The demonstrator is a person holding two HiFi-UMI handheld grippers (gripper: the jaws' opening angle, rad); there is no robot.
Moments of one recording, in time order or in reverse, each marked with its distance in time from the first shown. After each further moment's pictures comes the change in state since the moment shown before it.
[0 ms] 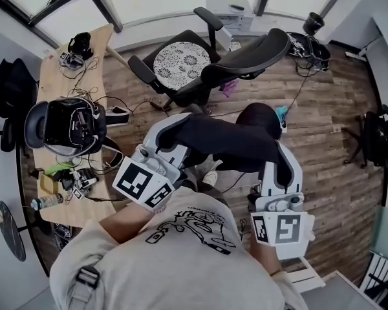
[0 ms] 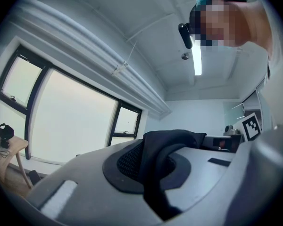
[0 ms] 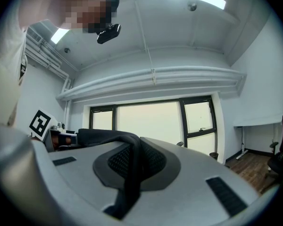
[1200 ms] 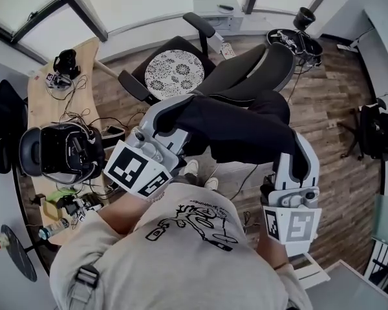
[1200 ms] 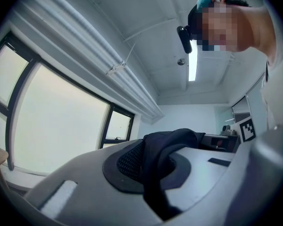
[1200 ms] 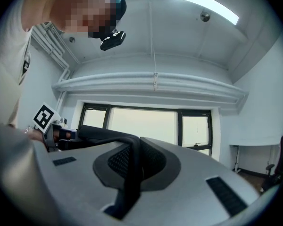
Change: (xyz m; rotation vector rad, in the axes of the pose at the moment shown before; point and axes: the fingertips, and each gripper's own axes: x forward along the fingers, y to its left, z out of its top) left arm 0.085 0.094 0.052 0.017 -0.046 -0.148; right arm 0.112 -0.019 0.039 -0.146 -0.062 -0.076
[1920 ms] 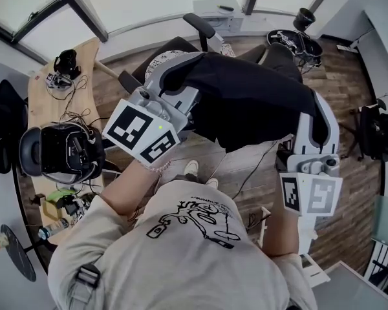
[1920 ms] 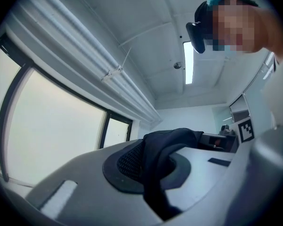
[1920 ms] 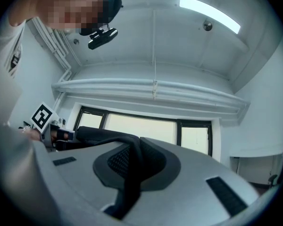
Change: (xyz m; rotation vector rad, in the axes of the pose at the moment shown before) left arm 0.055 0.022 0.045 0.051 -0.068 -0.032; right arm 0.051 -0.039 0.036 -0.047 -0.106 -0.027
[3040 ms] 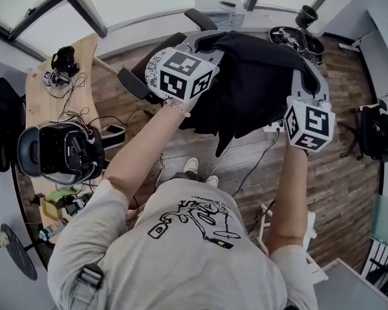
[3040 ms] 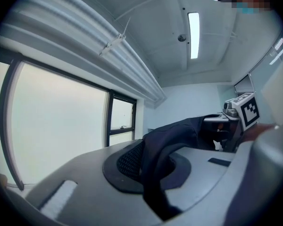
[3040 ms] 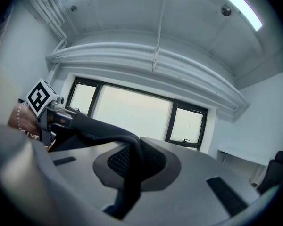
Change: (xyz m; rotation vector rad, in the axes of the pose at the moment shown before) left arm 0.099 0.093 -0.113 0.080 0.251 0.036; right arm 0.099 -0.053 -0.137 -0.111 0.285 -0.046
